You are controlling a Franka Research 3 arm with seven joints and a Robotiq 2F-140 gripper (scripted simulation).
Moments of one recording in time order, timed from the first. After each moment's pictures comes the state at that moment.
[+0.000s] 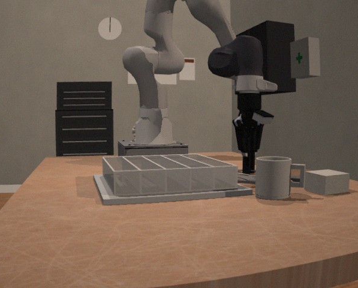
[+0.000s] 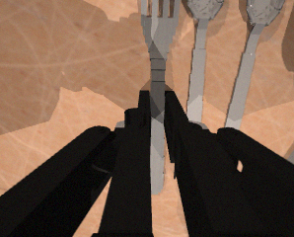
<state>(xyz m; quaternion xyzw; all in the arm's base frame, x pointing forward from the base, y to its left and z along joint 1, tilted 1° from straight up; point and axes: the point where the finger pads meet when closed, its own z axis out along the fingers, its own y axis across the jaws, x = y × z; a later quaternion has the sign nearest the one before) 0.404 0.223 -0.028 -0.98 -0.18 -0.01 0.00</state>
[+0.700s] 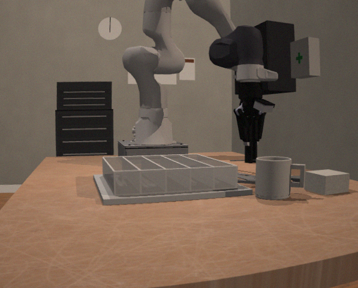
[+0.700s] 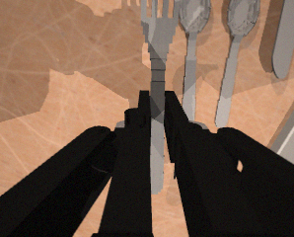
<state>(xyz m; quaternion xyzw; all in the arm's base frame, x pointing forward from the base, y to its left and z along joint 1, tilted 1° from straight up) 0.409 0.227 0.006 -0.98 -0.17 -0.02 0.00</state>
